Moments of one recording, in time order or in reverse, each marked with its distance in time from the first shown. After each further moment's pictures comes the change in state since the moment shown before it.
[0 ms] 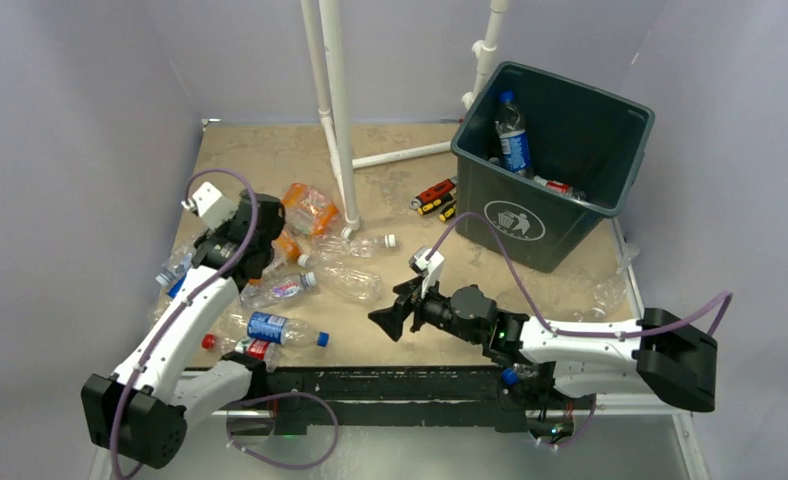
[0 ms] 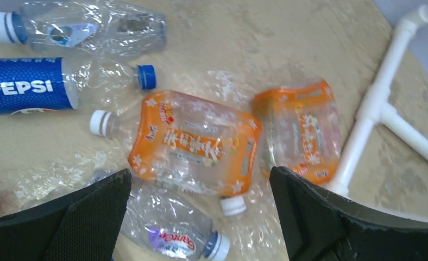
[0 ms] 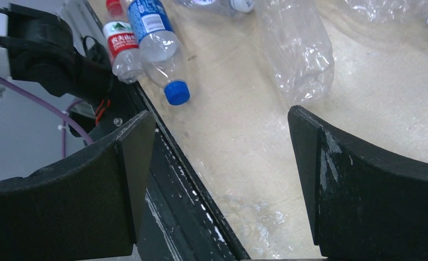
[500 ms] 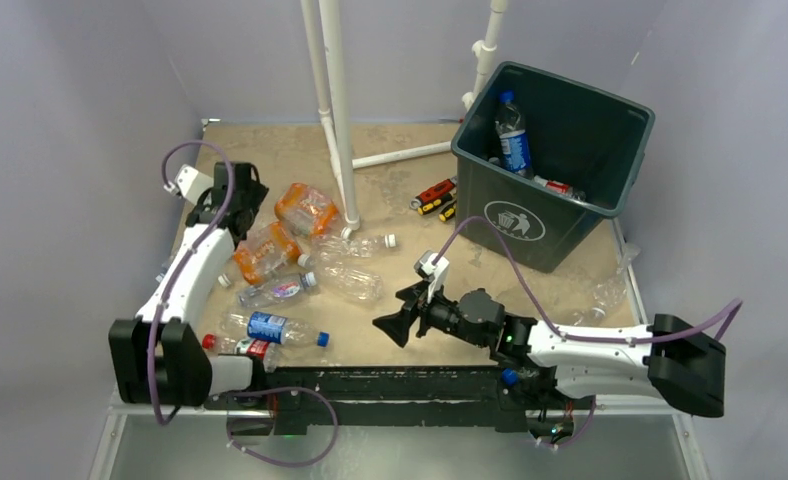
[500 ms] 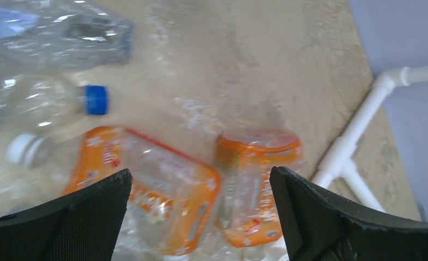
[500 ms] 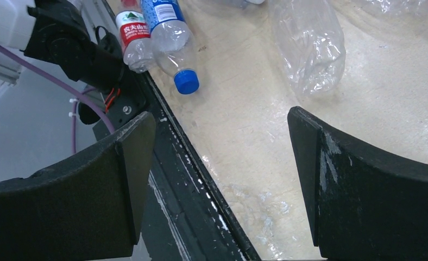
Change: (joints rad) left arm 0.344 0.233 0.087 0.164 0.266 -0.045; right arm 0.005 -0.066 -0.039 -0.005 -0.041 0.006
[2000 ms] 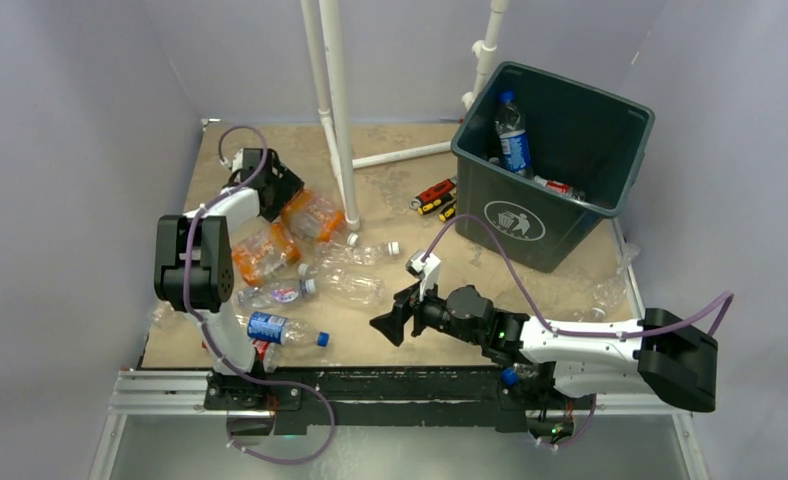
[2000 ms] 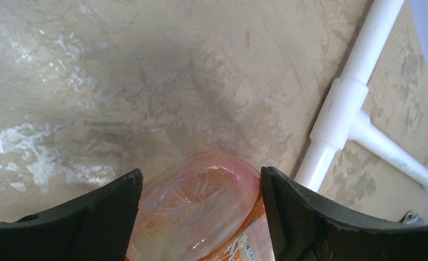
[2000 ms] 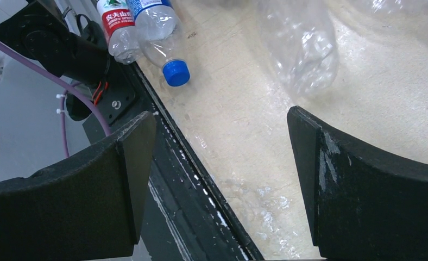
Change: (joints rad) left arm 0.028 0.603 0.200 0.402 0.454 0.177; right arm 0.000 0.040 0.039 -0.077 0.006 0.025
